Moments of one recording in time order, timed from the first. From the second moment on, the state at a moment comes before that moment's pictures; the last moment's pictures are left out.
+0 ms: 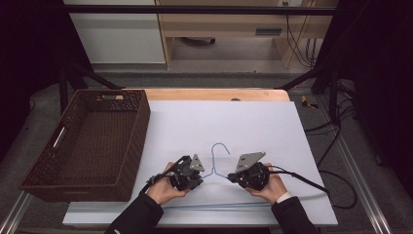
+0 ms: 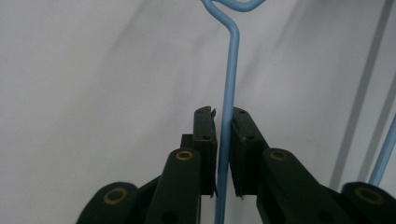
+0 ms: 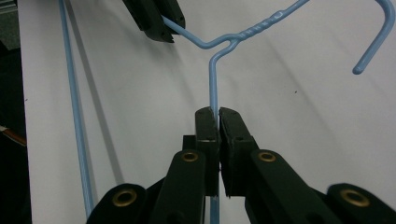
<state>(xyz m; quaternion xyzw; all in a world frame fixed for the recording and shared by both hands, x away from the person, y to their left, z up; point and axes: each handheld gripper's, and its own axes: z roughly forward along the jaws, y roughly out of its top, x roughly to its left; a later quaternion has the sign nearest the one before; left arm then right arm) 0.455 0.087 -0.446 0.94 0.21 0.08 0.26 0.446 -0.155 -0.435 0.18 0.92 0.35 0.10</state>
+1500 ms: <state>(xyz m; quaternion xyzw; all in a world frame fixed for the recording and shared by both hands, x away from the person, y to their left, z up) 0.426 0.086 -0.400 0.93 0.20 0.10 0.28 0.439 -0.196 -0.393 0.27 0.85 0.44 0.14</state>
